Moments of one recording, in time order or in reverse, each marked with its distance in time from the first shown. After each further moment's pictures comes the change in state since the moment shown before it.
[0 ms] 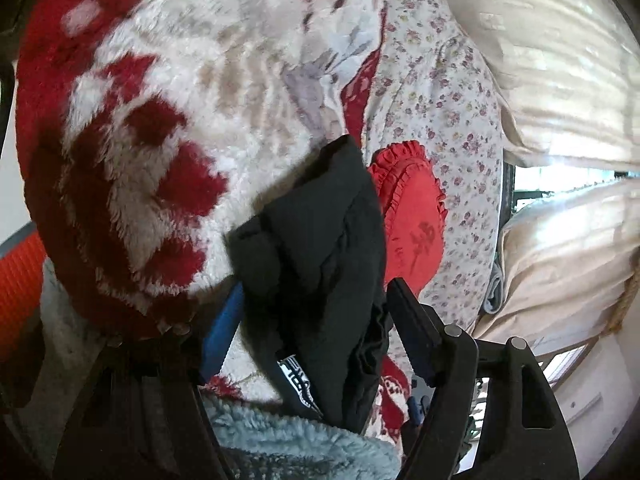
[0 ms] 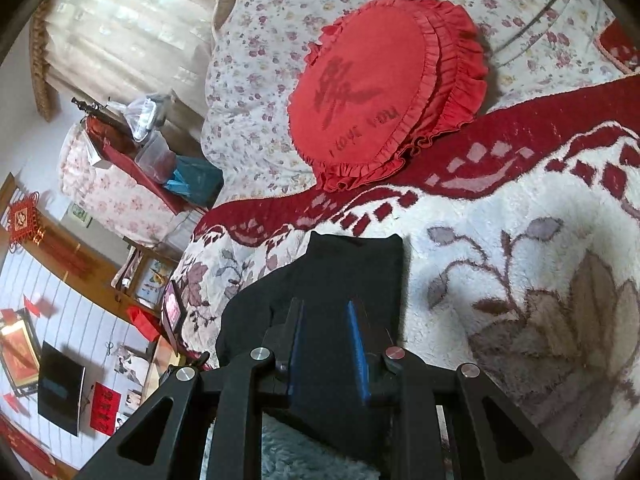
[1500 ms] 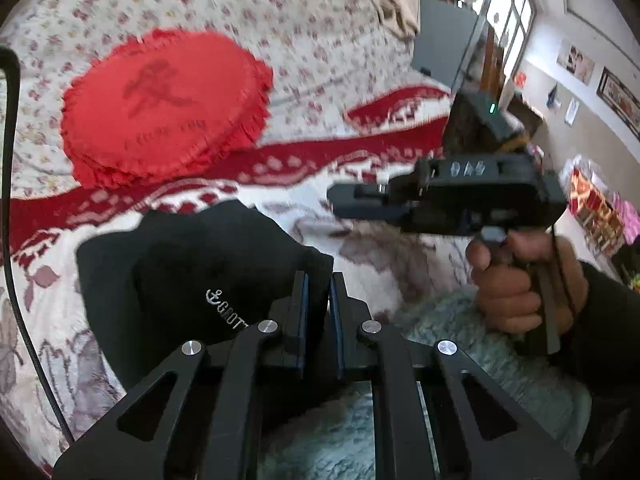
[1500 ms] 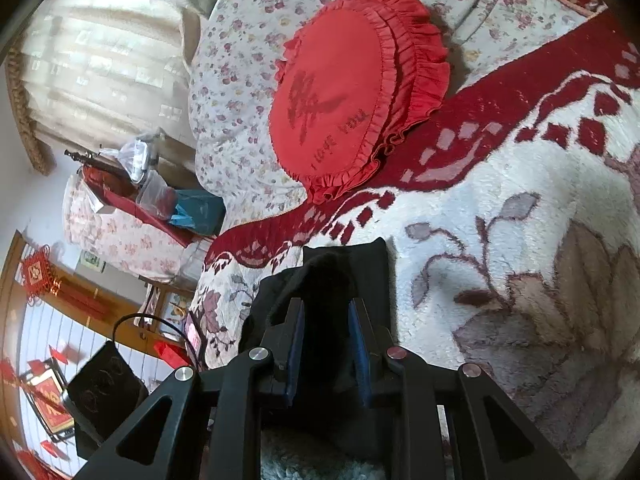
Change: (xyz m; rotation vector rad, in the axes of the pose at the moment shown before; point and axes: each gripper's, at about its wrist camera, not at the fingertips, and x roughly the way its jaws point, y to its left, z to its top) left arm 0.157 -0.225 -0.224 1.397 0.590 0.125; right arm -0.017 -0.026 -0.008 0.178 -0.046 0.056
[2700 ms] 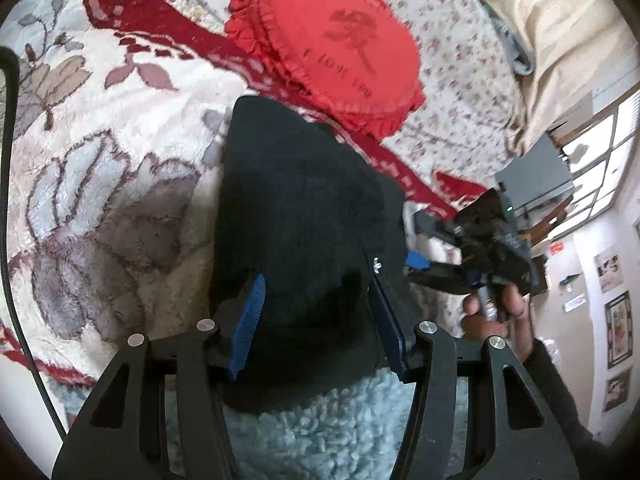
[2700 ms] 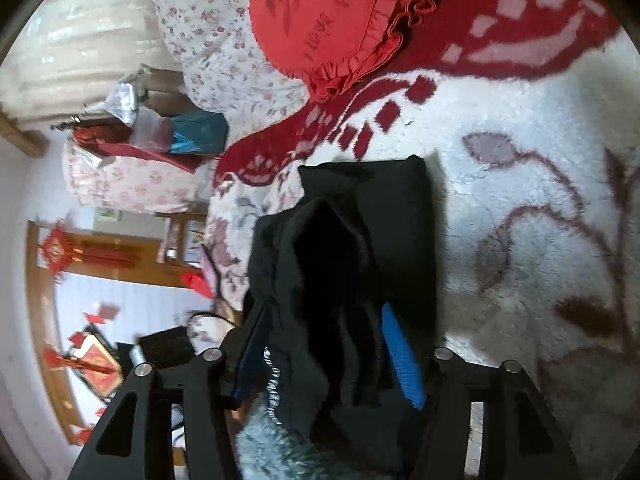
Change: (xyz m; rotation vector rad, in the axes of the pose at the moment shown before) left arm -0.036 0.104 -0.067 -0.714 -0.026 -0.026; right arm 0.096 -0.020 0.013 0.113 0.412 0.132
